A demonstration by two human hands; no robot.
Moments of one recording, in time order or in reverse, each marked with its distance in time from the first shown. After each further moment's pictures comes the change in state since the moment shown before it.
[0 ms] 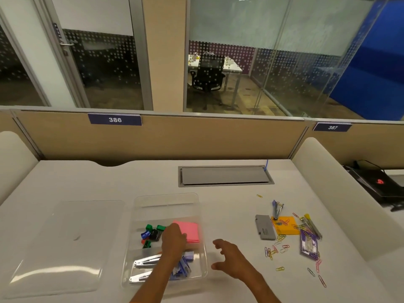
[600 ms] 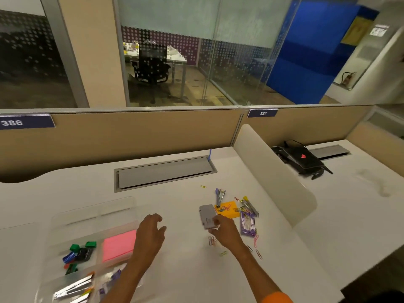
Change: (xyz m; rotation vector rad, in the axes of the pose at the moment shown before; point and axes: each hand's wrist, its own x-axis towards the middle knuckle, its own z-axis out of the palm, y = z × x) left_hand -0.024 0.094 0.054 -0.142 0.024 0.409; right_hand -0.030 0.104 -0.113 0.134 0.474 0.201
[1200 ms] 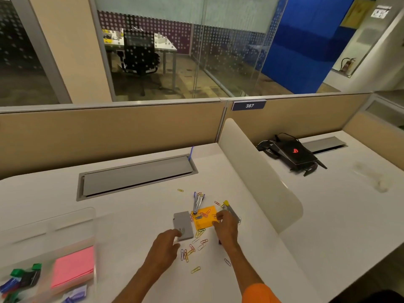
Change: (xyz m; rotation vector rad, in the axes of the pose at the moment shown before) left_hand 0.020 0.062 0.131 0.172 -0.378 0.112; right_hand 0.077 0.085 -0.043 0.140 0.248 0.211
